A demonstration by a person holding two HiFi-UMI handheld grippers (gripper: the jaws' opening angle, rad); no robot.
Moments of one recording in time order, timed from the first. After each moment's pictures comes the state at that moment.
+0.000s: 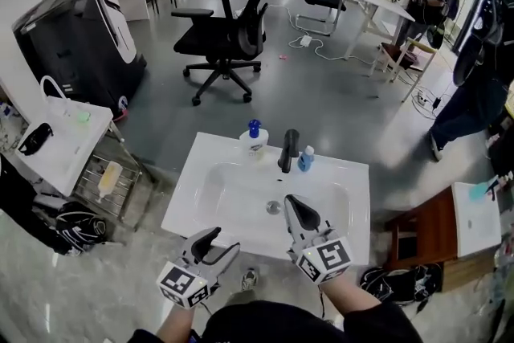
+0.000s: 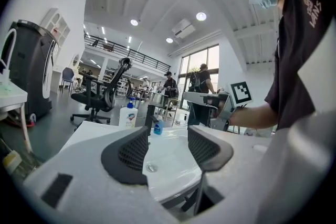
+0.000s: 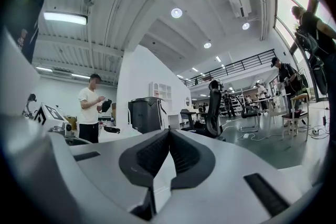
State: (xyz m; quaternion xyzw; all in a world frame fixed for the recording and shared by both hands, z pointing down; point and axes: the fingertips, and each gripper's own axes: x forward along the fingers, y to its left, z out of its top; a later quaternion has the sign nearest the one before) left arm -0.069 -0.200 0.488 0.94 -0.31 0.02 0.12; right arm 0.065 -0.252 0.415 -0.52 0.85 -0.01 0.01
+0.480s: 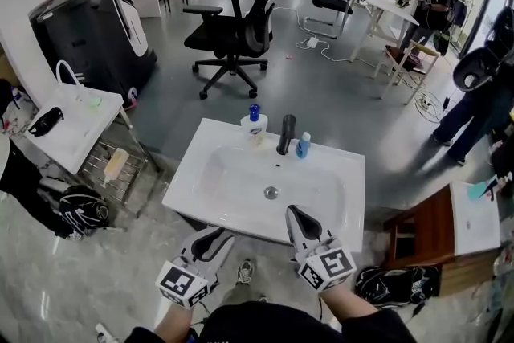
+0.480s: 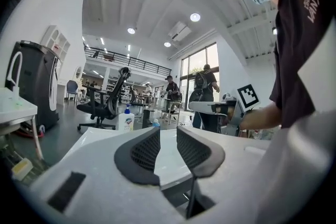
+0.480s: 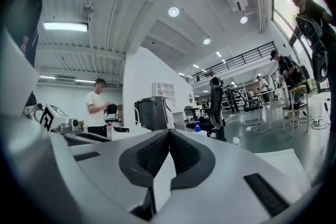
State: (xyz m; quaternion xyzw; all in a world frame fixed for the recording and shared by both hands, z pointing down) left arm -0.062 -0.125 0.469 0.93 -0.35 0.02 0.07; right arm 0.078 -0.160 0.426 -0.50 0.86 -0.04 0.01
